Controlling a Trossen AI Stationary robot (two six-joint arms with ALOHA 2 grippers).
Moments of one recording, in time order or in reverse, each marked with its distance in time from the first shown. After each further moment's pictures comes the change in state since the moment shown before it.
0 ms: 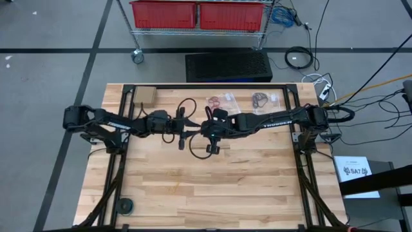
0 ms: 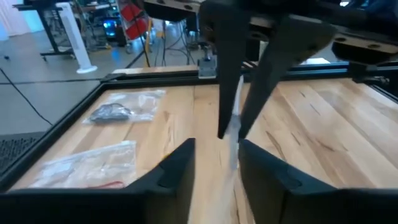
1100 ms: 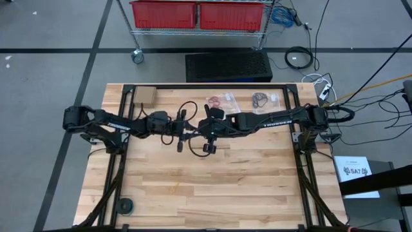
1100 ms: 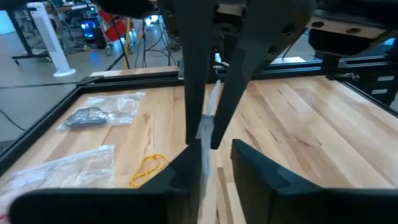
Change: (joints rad) left arm -0.005 0.000 -0.001 -0.001 0.071 0.001; right arm -0.001 0.000 0.000 0.107 -0.026 -0.026
